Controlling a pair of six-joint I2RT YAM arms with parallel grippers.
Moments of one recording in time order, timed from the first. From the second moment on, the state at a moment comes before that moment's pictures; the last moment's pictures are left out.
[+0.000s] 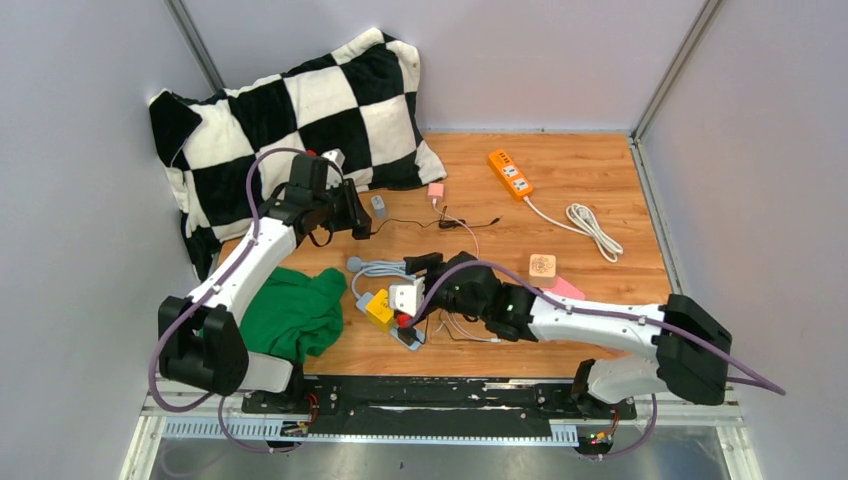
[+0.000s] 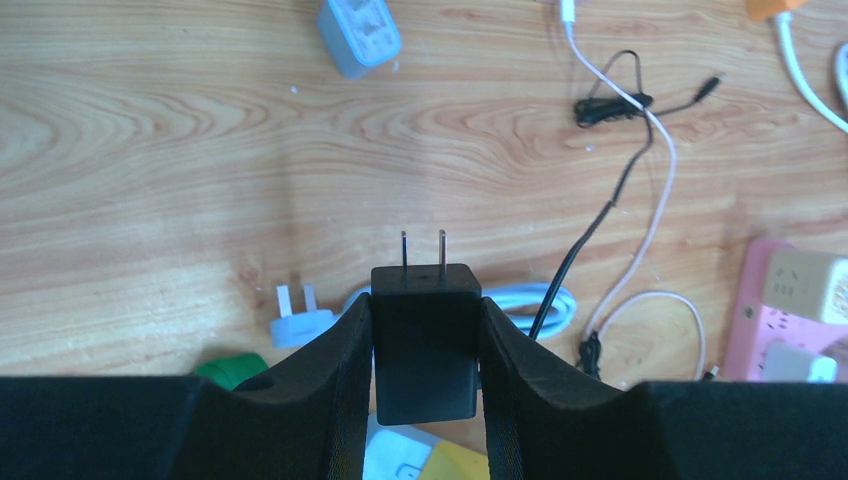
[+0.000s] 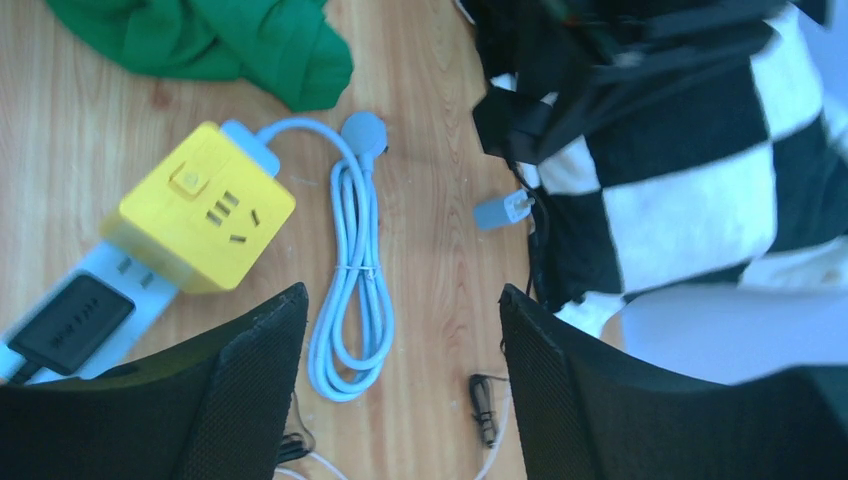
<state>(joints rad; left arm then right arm) -0.25 1.39 1.09 -0.47 0.20 -0.41 1.13 1.29 0.81 0.17 -0.01 -0.76</state>
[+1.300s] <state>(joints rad) -0.26 1.12 0.87 -0.46 0.35 -0.56 1.28 1.91 0.99 0.73 0.36 -1.72</state>
